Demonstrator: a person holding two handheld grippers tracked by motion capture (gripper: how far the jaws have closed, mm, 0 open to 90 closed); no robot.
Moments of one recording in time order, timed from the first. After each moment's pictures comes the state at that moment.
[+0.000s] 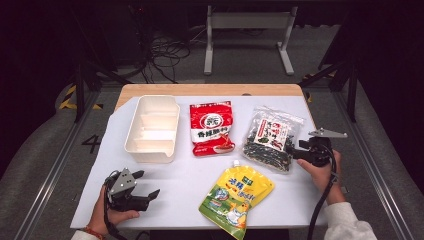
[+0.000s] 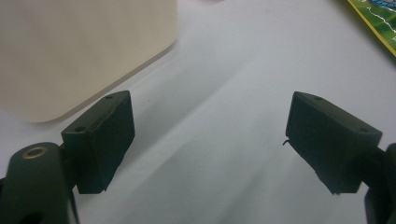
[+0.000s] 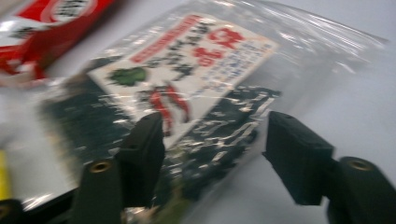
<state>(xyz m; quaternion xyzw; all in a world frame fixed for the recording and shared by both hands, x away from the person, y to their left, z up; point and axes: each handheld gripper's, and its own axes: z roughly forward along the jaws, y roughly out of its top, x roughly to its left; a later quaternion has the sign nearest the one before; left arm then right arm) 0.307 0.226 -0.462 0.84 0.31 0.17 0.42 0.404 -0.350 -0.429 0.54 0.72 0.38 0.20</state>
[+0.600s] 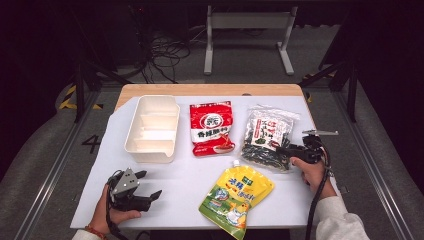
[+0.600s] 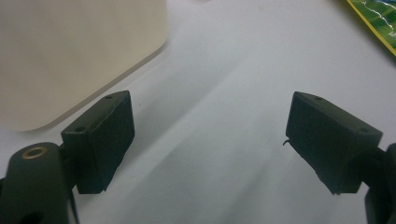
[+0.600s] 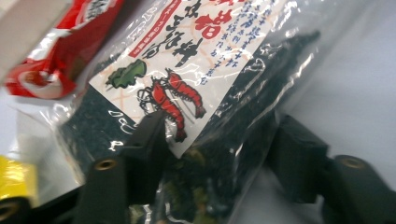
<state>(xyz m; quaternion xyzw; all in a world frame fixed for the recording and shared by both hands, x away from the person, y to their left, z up) 0.309 0.220 -0.462 0.84 0.30 0.17 0.41 0.421 -0.343 -0.452 0.55 0.71 0.43 0.07</state>
